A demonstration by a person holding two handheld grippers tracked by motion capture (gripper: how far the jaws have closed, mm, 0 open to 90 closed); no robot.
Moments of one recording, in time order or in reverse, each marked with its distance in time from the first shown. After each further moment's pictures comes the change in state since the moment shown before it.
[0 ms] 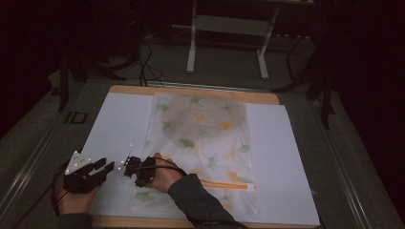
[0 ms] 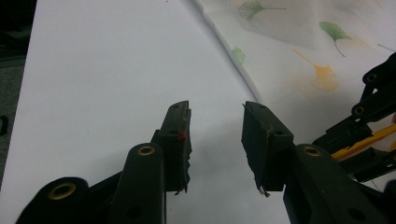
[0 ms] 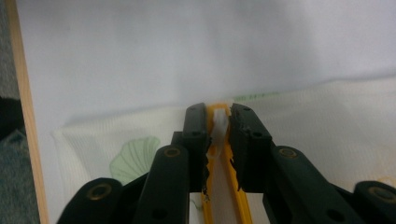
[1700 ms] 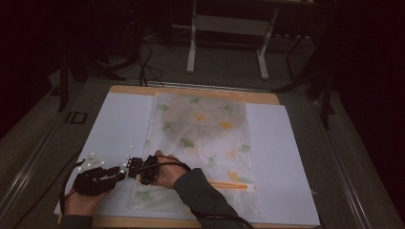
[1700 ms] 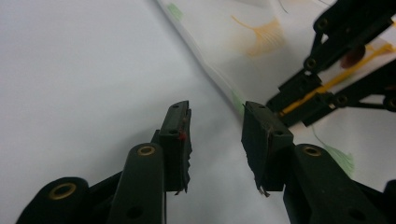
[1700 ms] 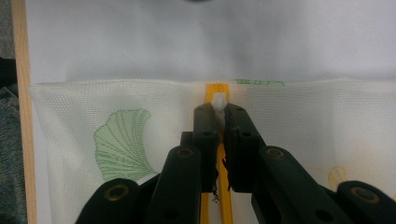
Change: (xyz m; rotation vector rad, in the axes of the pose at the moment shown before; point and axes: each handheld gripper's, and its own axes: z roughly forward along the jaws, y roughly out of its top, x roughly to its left) left arm -0.017 0.001 0.014 0.165 -0.223 0.036; right arm -0.003 -0.004 -0.009 0.035 -0.007 -0.140
